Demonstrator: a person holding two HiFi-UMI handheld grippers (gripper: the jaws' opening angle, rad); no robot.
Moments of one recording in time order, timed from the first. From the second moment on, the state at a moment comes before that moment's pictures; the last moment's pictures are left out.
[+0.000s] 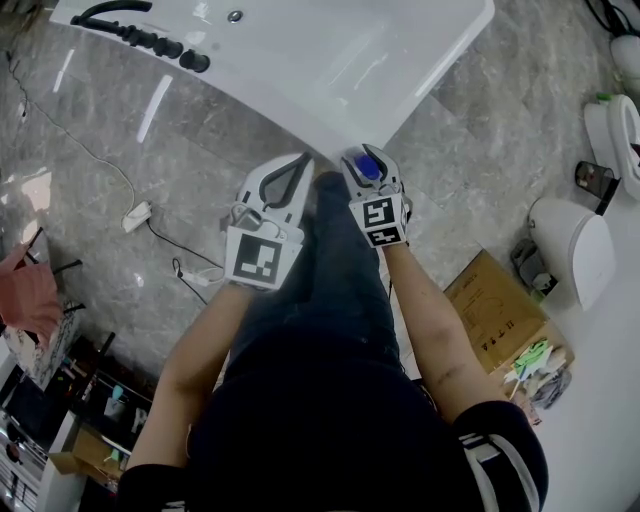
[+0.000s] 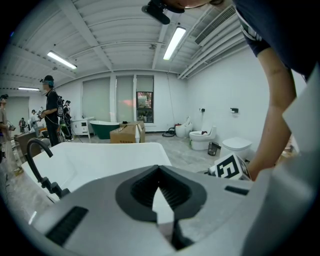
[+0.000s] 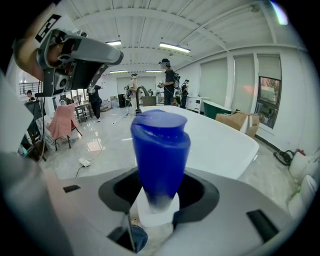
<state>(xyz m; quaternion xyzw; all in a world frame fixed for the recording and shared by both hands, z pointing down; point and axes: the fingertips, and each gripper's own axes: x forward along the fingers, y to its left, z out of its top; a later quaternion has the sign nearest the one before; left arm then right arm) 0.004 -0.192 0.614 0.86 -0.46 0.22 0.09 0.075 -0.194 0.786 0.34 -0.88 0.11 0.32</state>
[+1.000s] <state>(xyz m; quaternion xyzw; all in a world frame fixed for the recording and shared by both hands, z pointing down) -0.013 -0.199 0.486 0.86 -0.50 0.11 0.02 0.140 -0.195 0.599 0.44 -0.86 0.07 0.24</state>
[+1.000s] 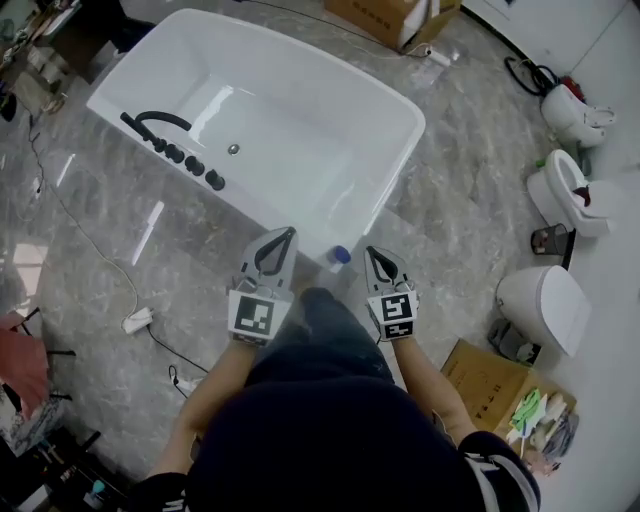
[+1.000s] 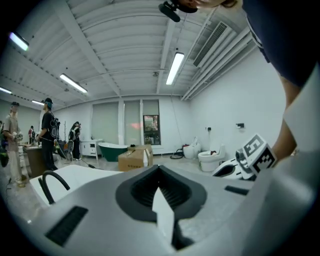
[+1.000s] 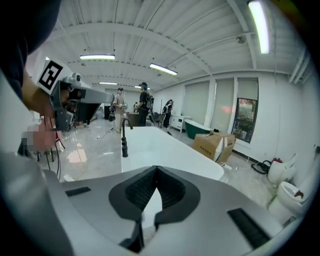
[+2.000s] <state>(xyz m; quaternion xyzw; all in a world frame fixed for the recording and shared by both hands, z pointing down) -0.267 -0.017 0.331 0.54 -0.84 0.03 -0.07 -0.160 -0.157 0.335 0.15 -0.99 -0.07 0.01</state>
